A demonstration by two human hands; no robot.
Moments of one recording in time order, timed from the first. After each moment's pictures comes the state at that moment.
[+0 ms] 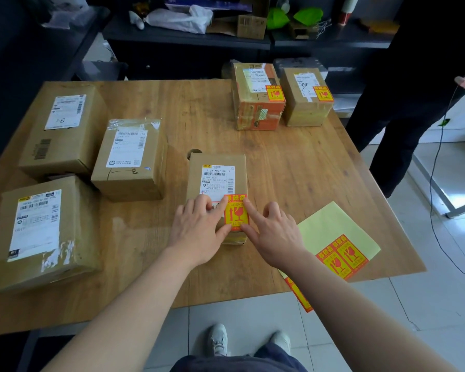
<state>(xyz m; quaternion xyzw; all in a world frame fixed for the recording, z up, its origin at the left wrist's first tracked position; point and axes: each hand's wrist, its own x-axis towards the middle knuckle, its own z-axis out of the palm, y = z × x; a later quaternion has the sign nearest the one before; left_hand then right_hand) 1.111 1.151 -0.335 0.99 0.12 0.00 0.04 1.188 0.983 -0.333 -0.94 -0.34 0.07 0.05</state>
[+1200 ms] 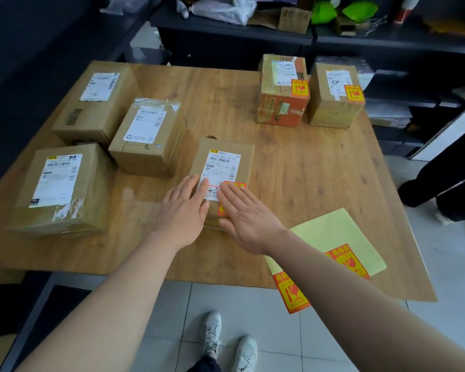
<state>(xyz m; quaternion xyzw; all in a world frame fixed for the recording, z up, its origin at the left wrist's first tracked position) 1.098 1.144 -0.345 0.97 0.24 0.00 0.09 1.212 0.995 -0.344 -0.79 -0.60 0.08 0.04</state>
